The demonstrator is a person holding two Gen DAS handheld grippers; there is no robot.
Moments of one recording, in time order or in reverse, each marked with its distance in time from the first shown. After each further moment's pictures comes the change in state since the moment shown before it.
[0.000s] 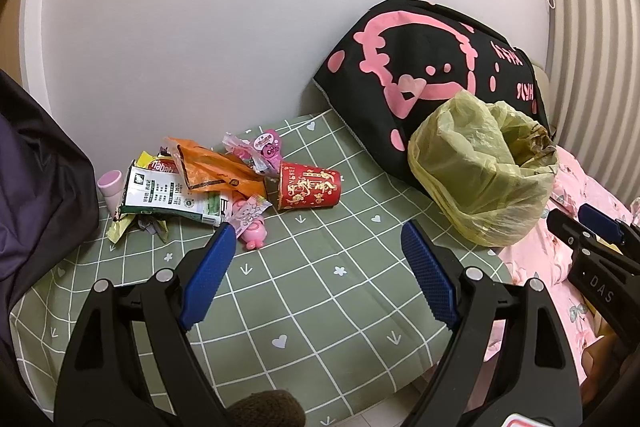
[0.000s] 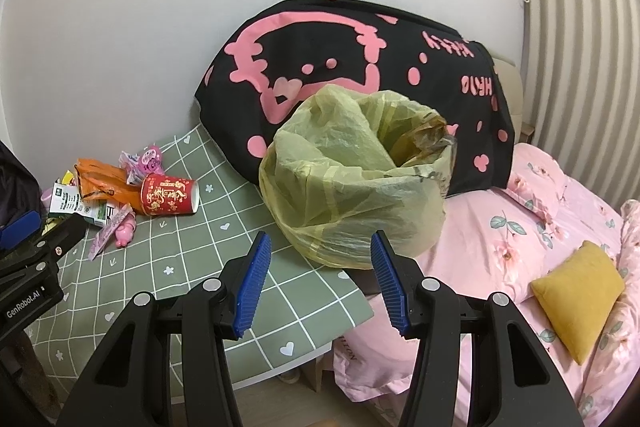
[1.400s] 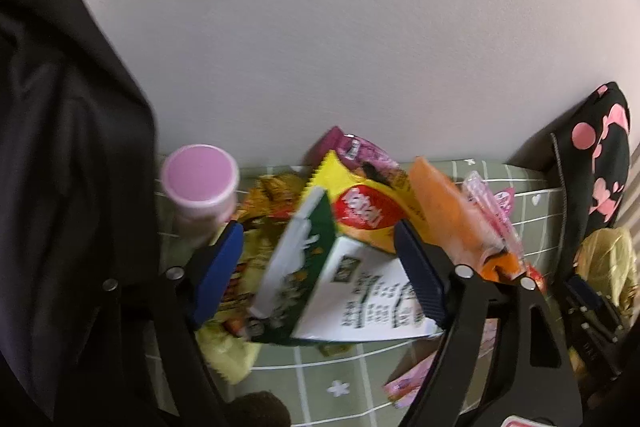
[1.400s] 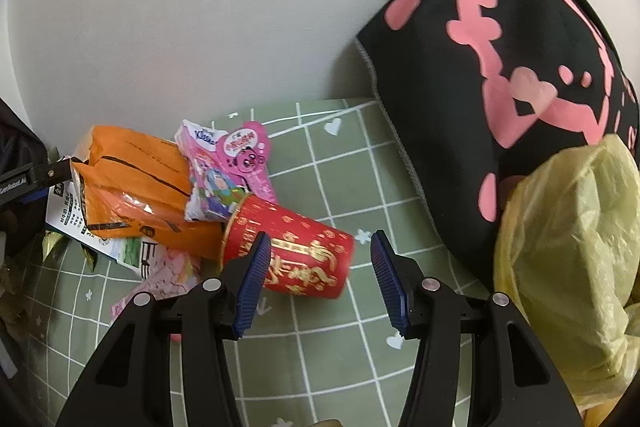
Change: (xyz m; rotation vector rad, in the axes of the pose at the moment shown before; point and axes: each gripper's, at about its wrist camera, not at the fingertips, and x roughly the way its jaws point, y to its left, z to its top) left arm 0.167 0.272 0.030 -0.450 0.221 0.089; right arm 0.192 0.195 0.068 -0.259 0.182 0.270
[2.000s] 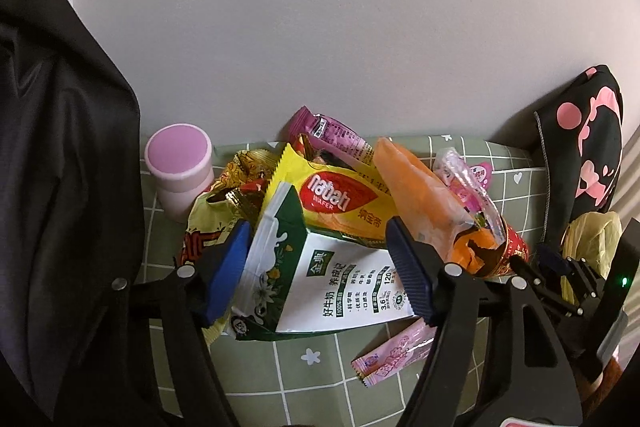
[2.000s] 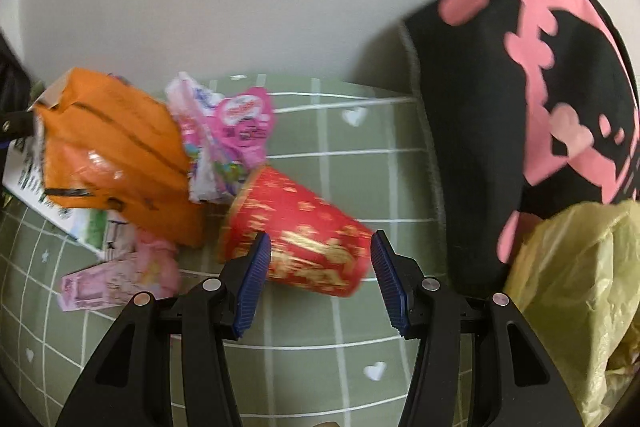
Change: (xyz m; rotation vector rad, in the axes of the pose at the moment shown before) left arm -0.016 -0.016 -0.003 0.027 0.061 -0.002; right arm 0.042 0.003 0.007 -0.180 0.055 -0.047
